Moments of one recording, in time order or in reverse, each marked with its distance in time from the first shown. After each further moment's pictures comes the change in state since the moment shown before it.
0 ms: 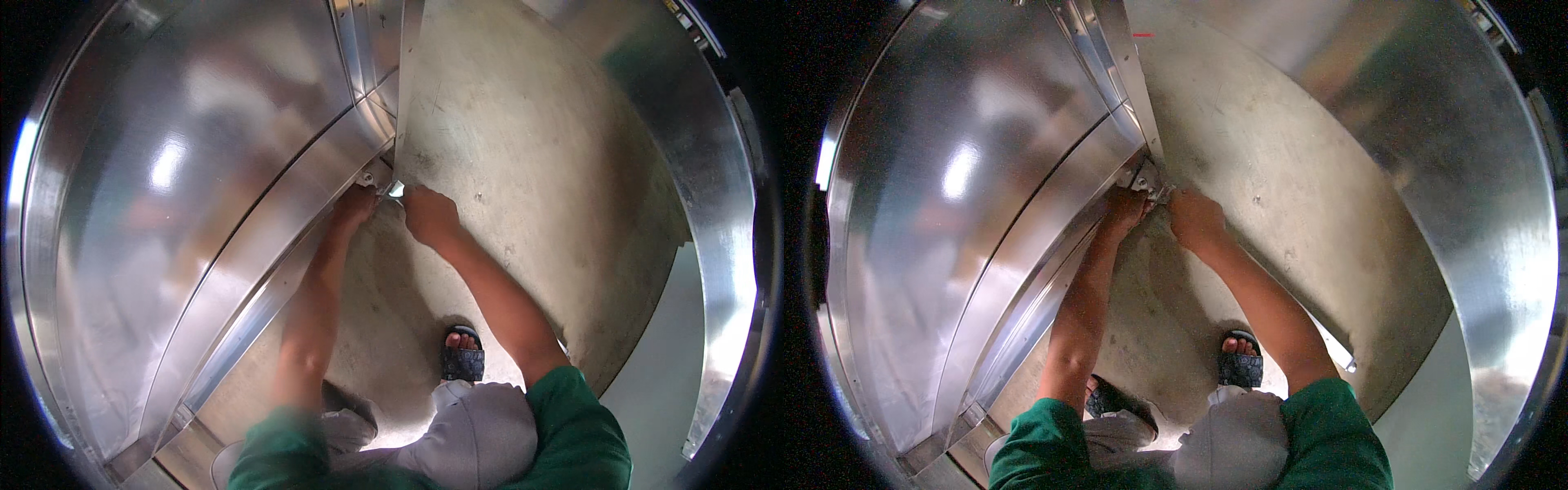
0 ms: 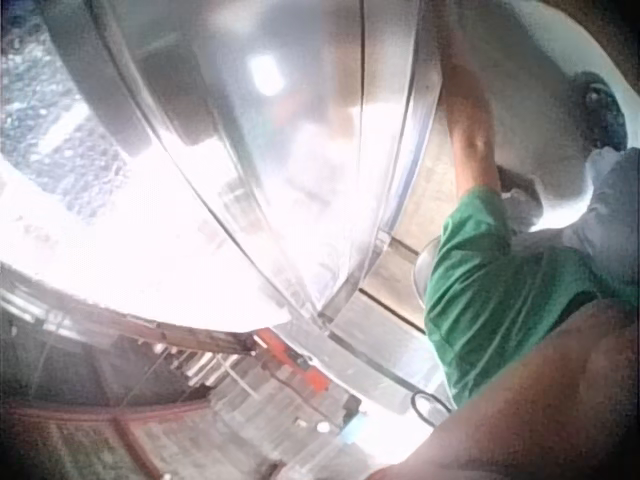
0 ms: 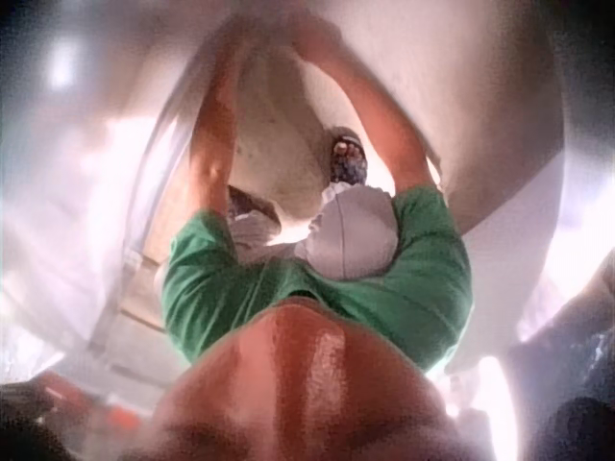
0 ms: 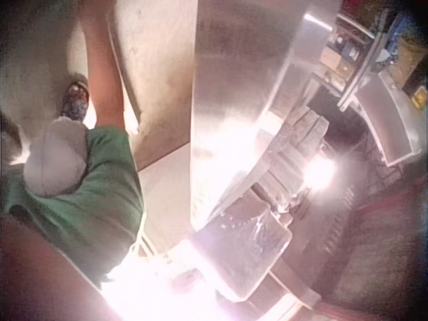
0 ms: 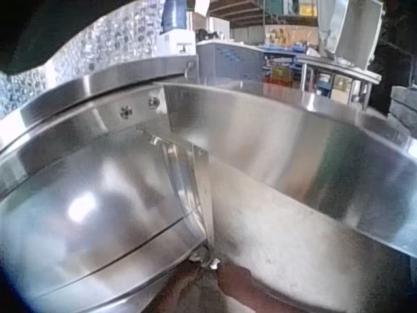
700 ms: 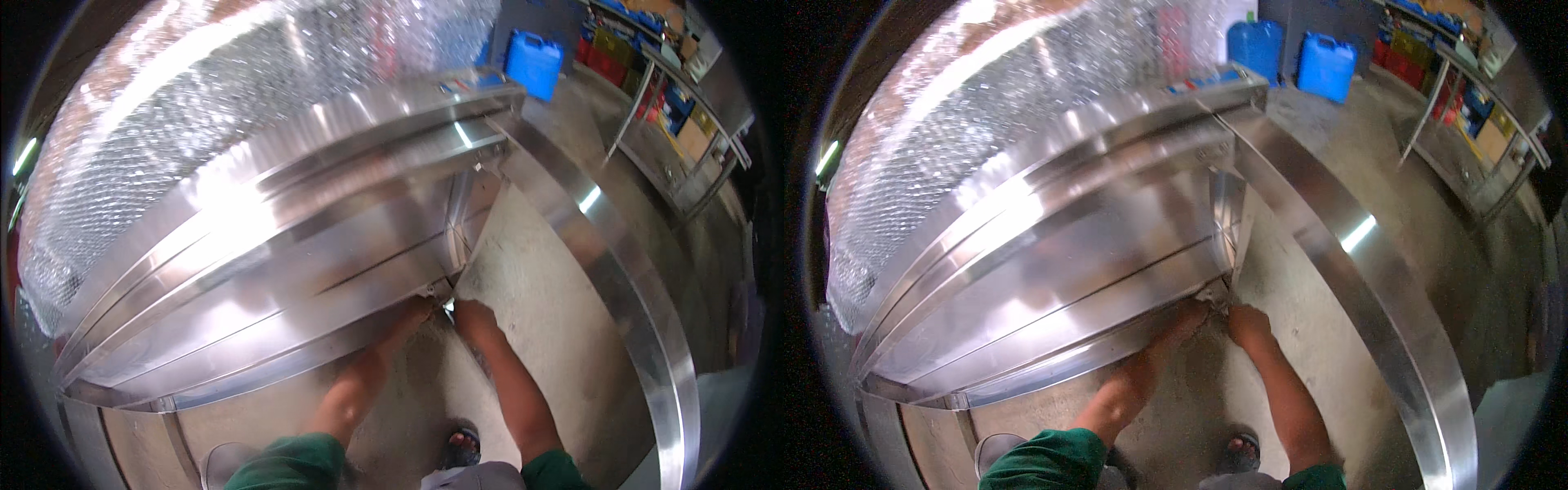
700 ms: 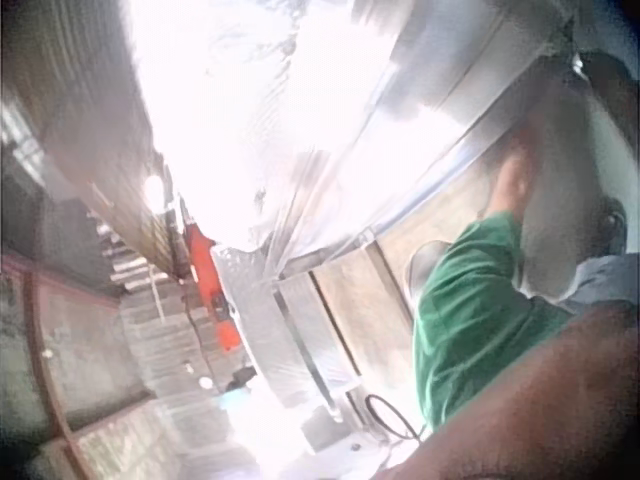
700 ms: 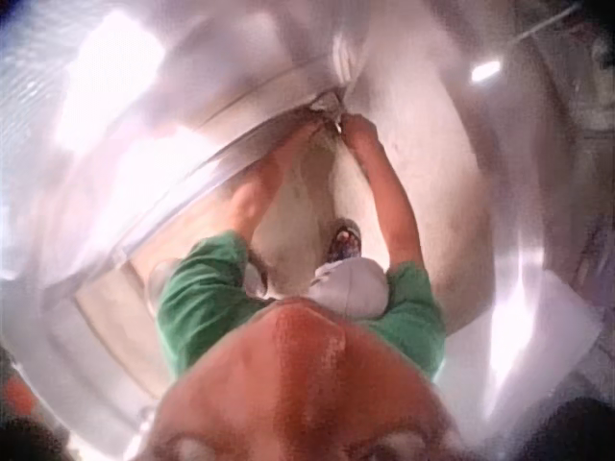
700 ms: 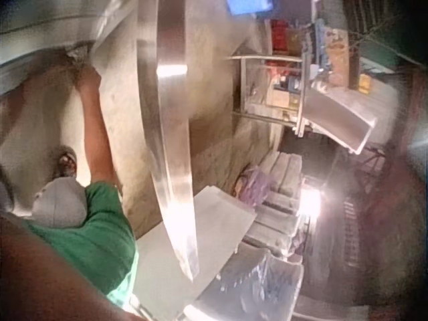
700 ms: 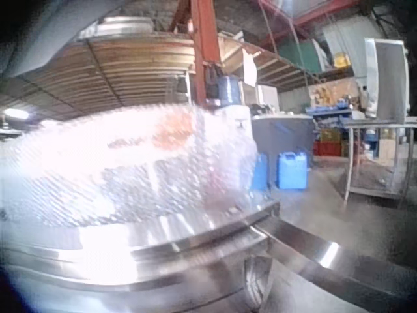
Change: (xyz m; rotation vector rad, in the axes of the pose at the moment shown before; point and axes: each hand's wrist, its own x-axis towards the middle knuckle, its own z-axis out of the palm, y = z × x) left_hand -0.009 -0.002 0.037 -1.038 0.038 -0.402; right_hand 0.018 0.012 -0.005 -0.077 -0.175 -0.115
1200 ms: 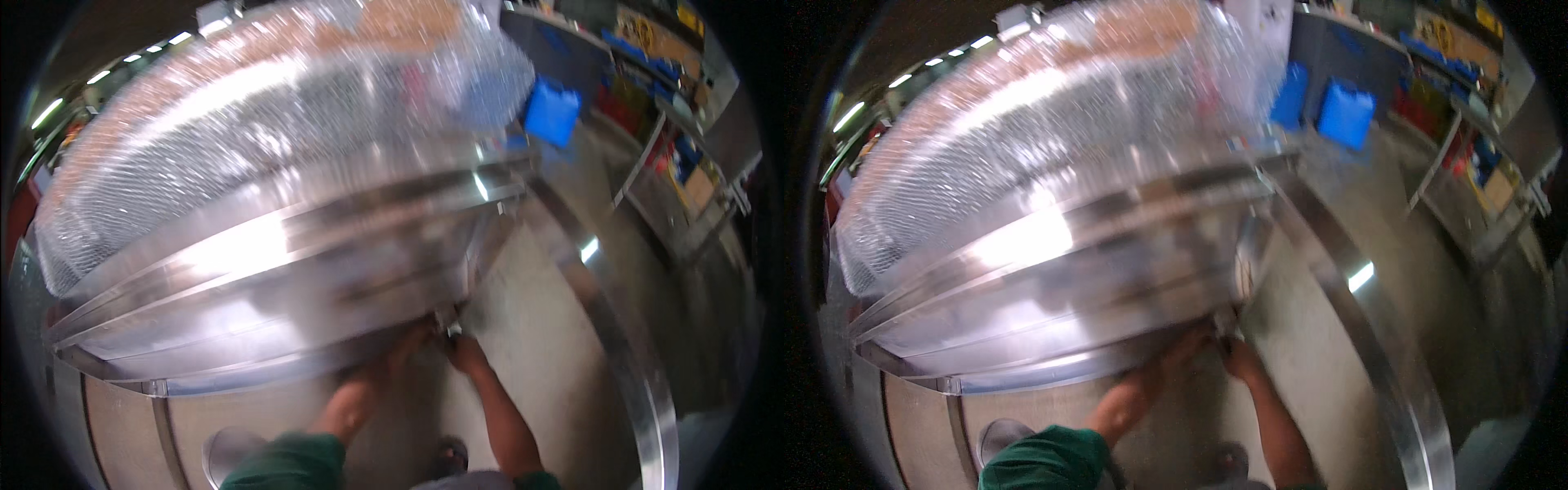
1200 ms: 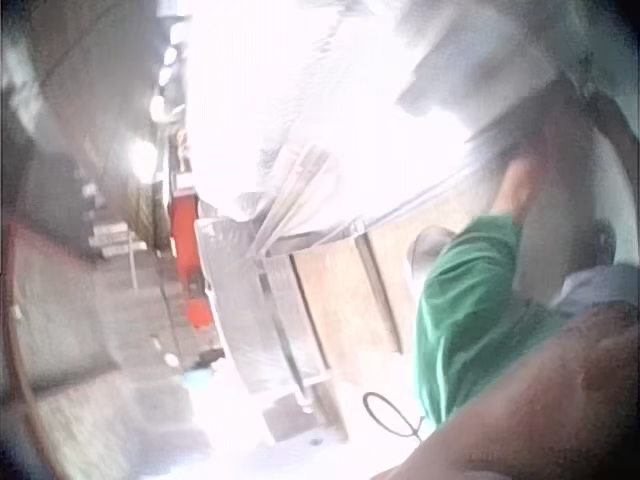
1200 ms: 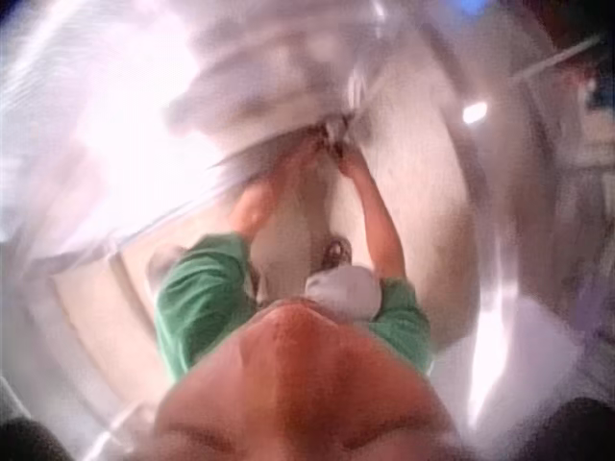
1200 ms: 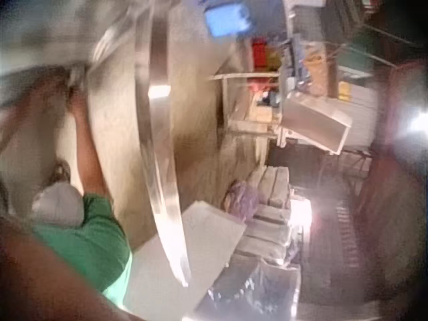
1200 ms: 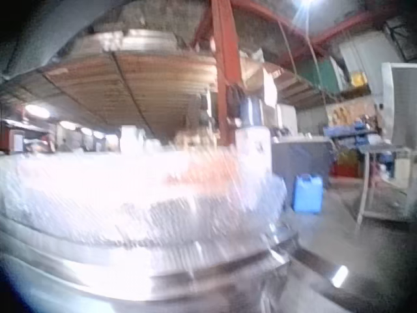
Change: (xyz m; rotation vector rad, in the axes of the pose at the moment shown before) left_hand -0.023 0.008 -0.011 0.218 0.098 0.224; right_hand -0.016 -0.008 0.027 0.359 0.096 -0.139
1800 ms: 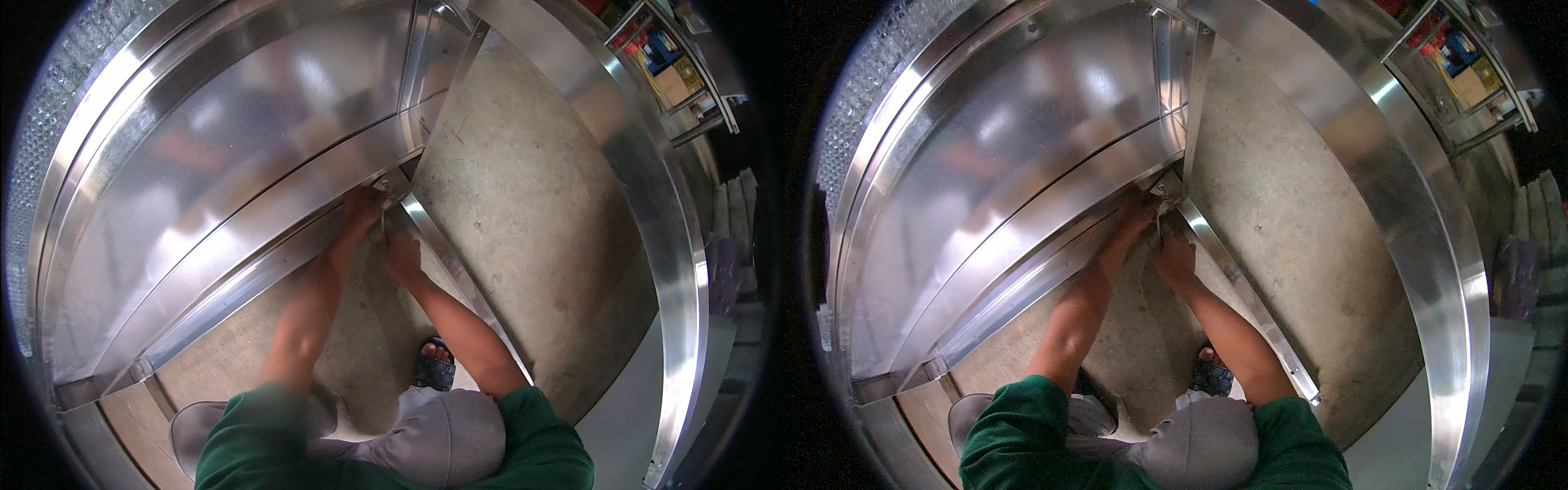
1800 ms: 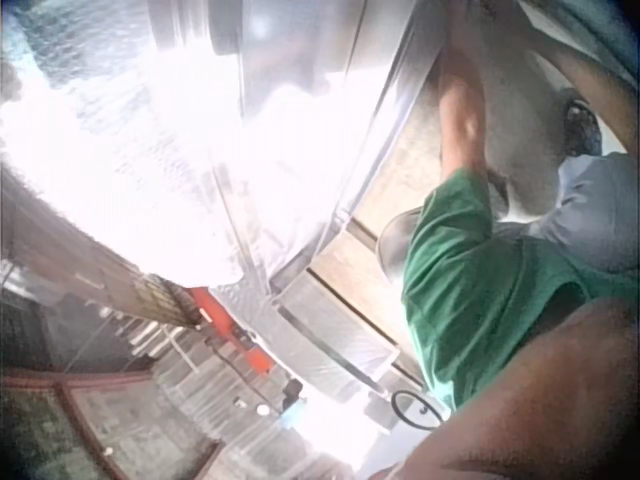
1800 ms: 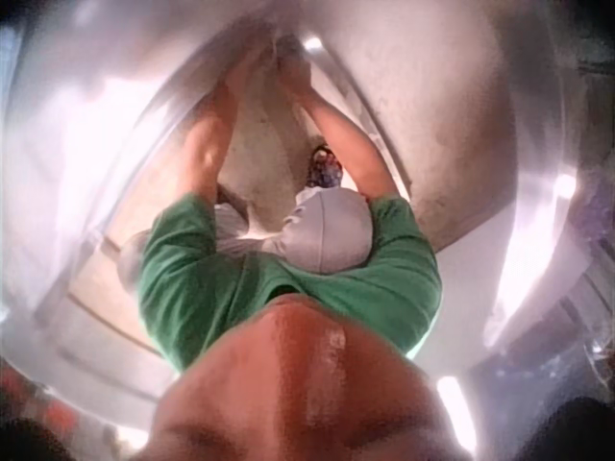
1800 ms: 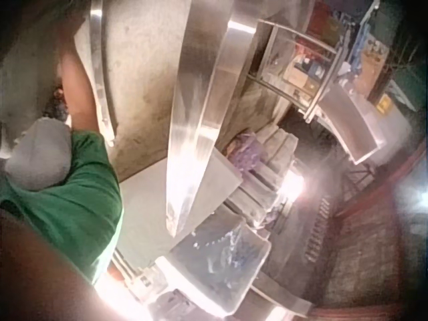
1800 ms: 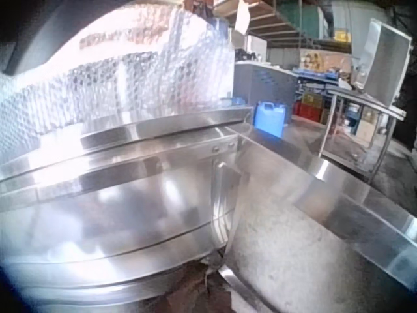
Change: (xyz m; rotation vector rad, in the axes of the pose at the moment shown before) left_hand 0.013 -0.001 -0.004 0.124 0.148 0.130; right_hand -0.007 0.004 0.110 -0.022 0.132 0.209
